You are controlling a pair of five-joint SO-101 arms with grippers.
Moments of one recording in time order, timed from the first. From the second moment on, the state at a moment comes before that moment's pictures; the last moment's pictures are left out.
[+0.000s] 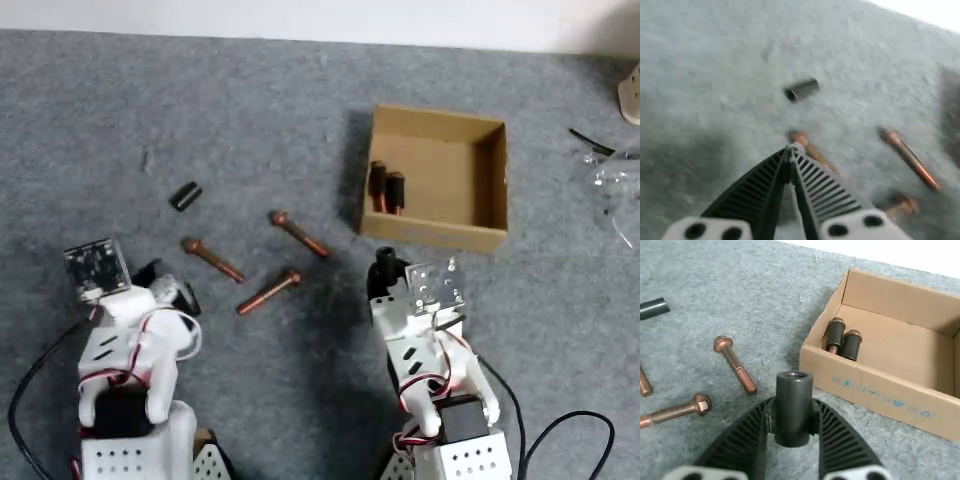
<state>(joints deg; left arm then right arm) -9.1 -101.7 85.9 56.3 20.6 -17.0 -104.4 95.7 39.7 6.8</state>
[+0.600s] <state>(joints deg) 0.1 -23.8 49.8 47.7 40.0 -17.0 -104.4 95.7 39.7 9.4</state>
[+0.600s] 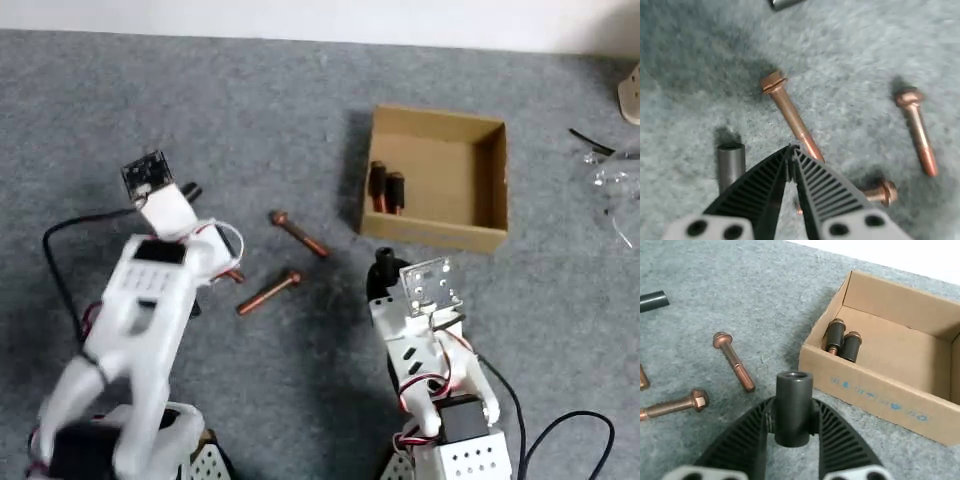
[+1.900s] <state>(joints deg) -5.0 2.3 40.7 40.7 46.9 -17.0 -104.4 95.7 39.7 9.5</state>
